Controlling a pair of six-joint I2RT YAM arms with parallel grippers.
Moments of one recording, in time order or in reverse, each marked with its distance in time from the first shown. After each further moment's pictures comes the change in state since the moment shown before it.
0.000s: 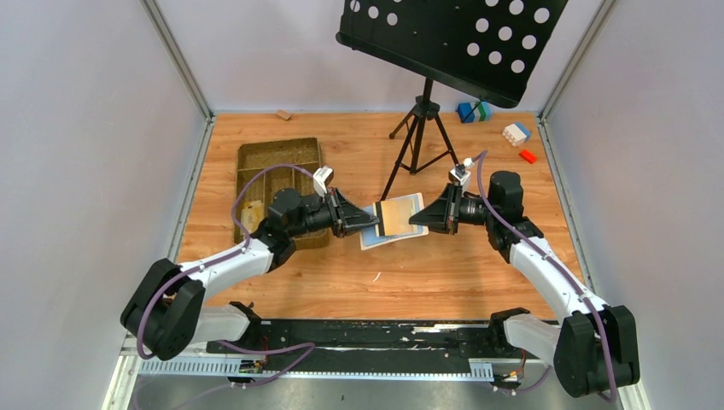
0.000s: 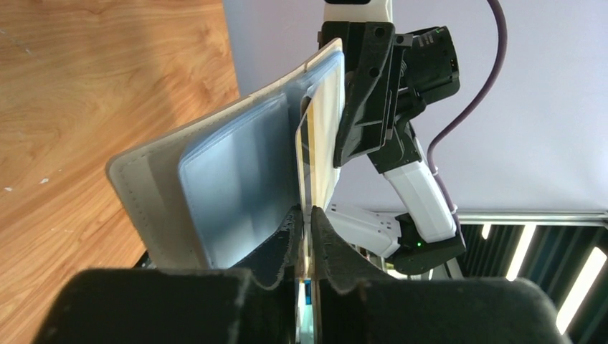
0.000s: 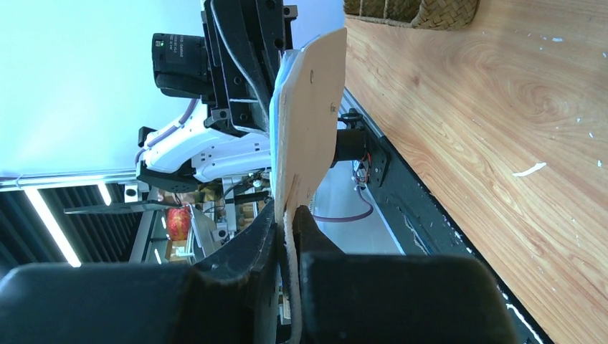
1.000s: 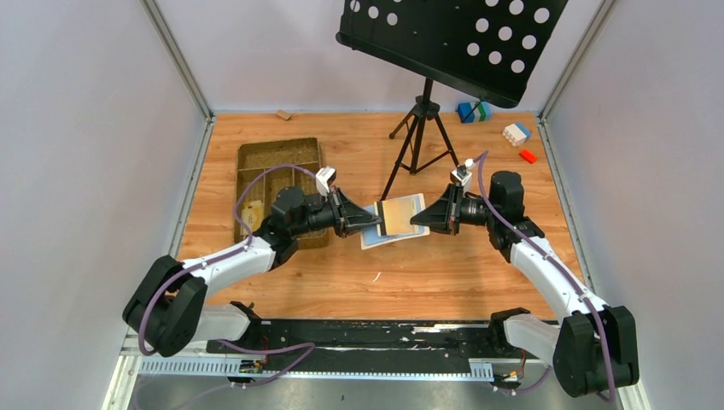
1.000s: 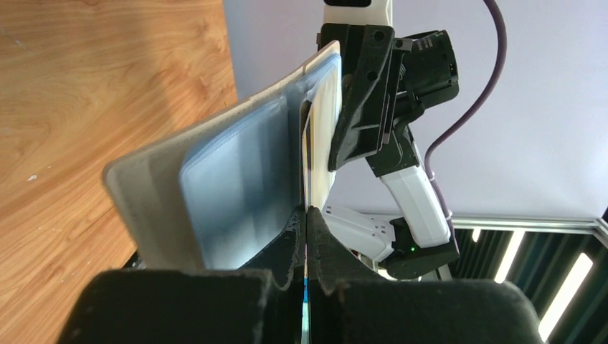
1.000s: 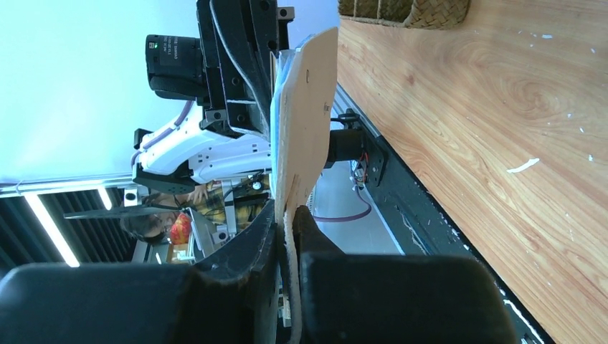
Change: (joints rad) left arm -0.018 0.050 0.031 0.016 -0.013 -0.037; right arm -0.011 0.000 0.002 -0.019 -0.001 -0.006
